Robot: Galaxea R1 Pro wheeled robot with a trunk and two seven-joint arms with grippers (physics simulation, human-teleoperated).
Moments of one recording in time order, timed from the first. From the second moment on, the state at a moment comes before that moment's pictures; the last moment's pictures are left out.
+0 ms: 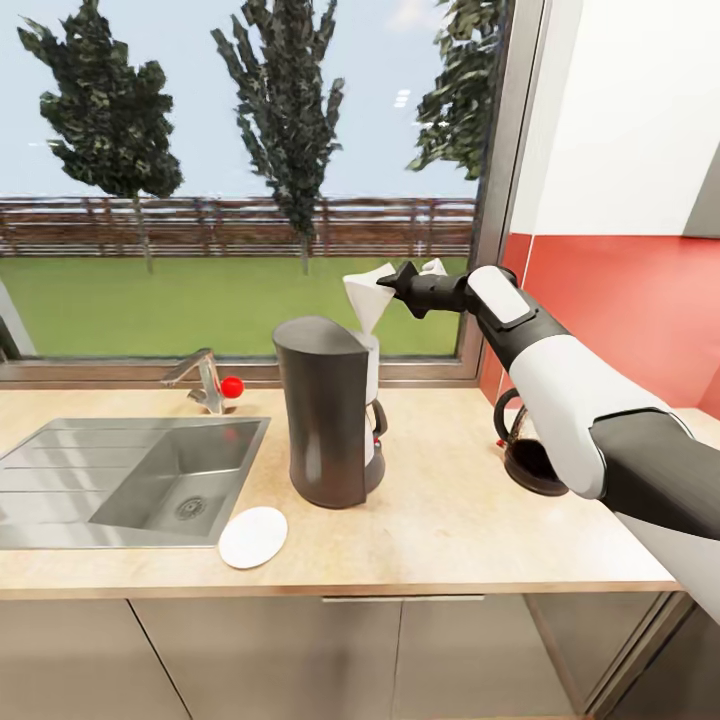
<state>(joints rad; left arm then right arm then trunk) 0.06 -0.01 0.08 -0.02 0.61 -0.35 -0.03 -1.57 0.07 0.18 -0.43 -1.13 0.71 -0.01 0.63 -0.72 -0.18</state>
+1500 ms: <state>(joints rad) 0.06 -0.01 0.08 -0.02 0.61 -0.35 -0.03 -1.57 0.07 0.18 -0.43 -1.12 0.71 -0.01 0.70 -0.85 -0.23</state>
